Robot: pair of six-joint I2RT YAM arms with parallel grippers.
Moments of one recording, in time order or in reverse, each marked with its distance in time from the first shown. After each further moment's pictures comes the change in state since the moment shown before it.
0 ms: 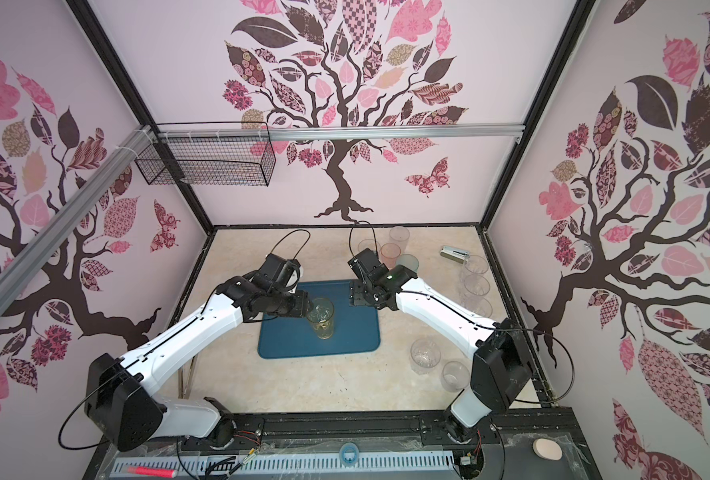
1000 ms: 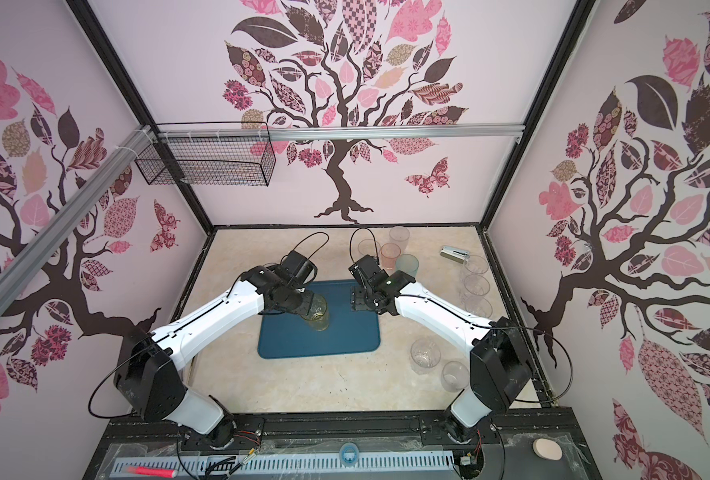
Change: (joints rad) left arm -0.014 0.123 0.124 -0.142 -0.224 0.106; right arm 0.000 0.000 -0.080 0.051 0.012 0.001
